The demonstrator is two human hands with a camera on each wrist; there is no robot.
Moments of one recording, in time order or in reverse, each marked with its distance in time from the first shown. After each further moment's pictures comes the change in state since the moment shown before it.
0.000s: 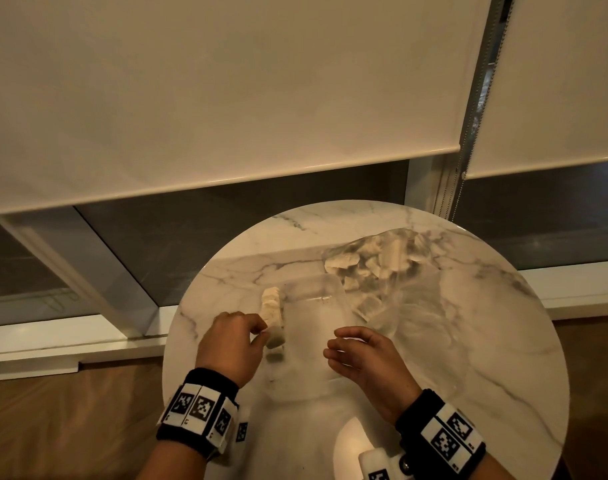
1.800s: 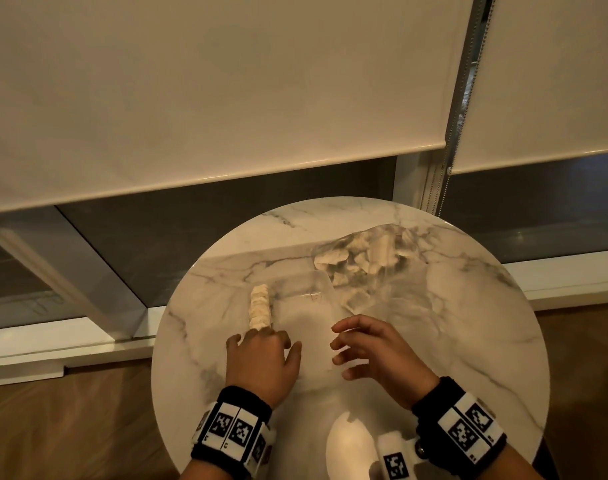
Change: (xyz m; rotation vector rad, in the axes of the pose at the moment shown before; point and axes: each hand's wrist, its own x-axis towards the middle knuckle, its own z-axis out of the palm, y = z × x) left_hand -0.026 0.047 0.039 0.265 -0.073 0.065; right_hand -0.019 -0.032 -0.019 -0.258 -0.137 -0.024
